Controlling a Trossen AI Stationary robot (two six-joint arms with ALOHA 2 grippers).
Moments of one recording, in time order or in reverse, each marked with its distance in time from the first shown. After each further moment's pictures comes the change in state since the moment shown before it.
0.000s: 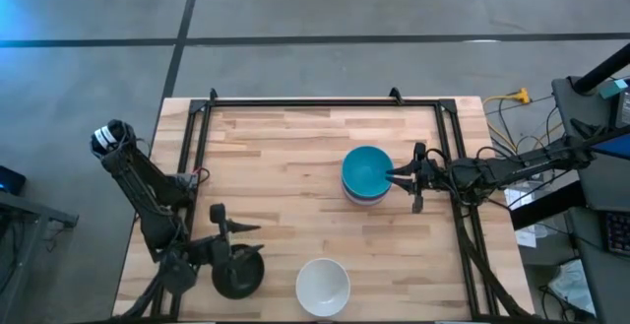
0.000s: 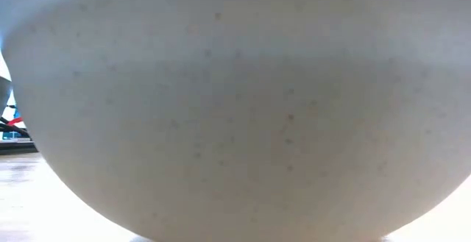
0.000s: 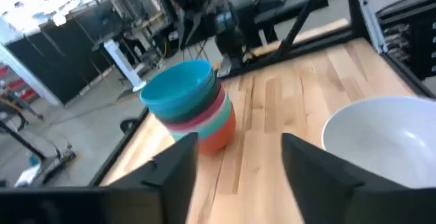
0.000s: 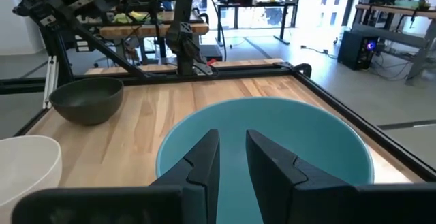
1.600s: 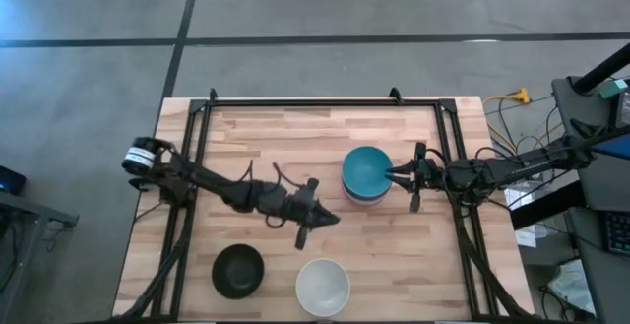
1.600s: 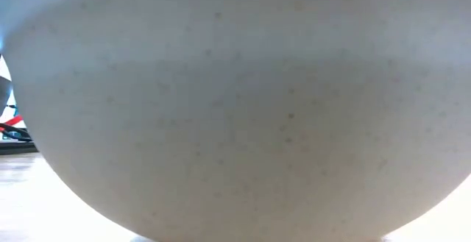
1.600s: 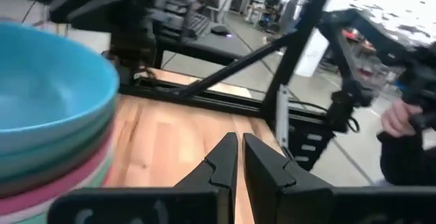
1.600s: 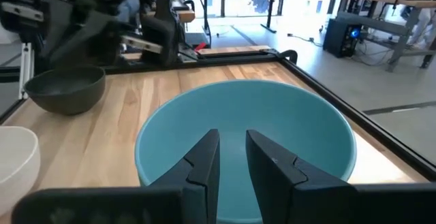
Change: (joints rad) left arm 0.749 0.397 0.024 0.845 1.182 -0.168; right arm -0.002 0.011 0.000 -0.045 0.052 0.020
